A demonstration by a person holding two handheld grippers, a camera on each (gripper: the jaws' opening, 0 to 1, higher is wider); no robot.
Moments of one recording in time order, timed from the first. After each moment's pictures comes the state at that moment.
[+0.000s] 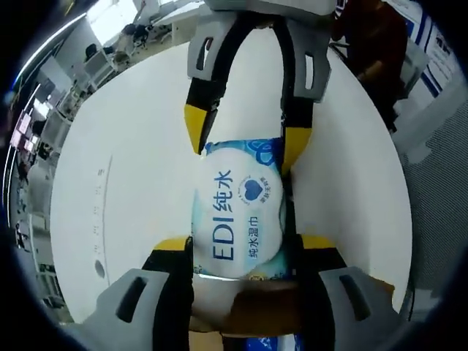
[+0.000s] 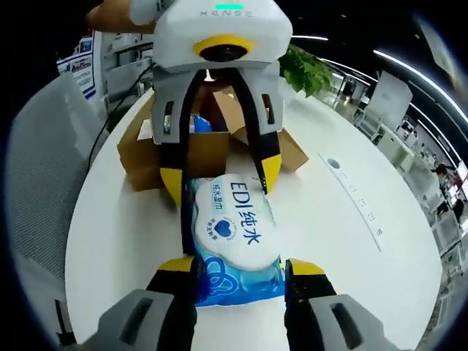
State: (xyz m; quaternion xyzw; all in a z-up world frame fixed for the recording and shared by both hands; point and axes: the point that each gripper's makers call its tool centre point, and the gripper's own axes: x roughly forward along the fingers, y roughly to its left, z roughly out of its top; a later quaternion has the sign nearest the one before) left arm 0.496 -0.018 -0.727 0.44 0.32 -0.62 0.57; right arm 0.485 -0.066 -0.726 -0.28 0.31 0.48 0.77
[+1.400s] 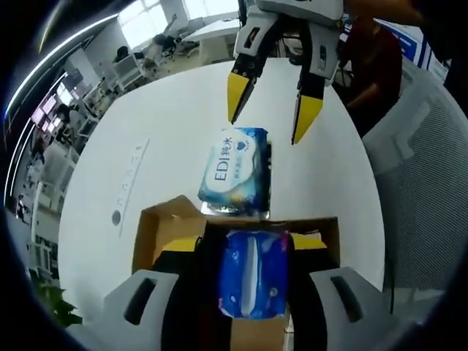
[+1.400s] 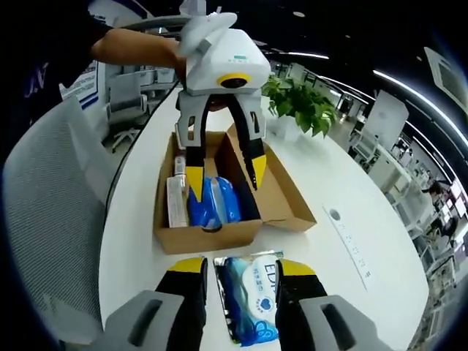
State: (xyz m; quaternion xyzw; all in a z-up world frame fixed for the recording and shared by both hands) left arm 0.479 0.098 -0.670 0.39 0.30 -0.59 0.64; right arm 0.450 0.025 -0.647 -0.29 0.26 0.48 0.78
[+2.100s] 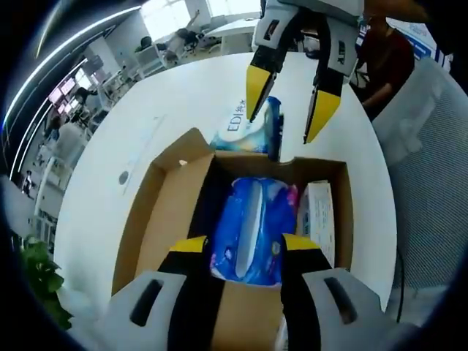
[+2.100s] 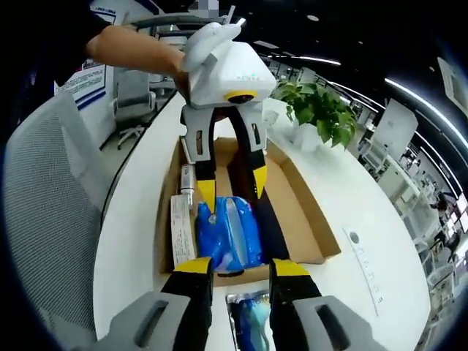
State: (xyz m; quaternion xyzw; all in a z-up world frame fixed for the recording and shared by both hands) left arm 0.487 0.160 -0.701 0.36 0.30 -0.55 0.69; right arm 0.454 0.093 -0.672 -0.31 0.25 0.50 0.77
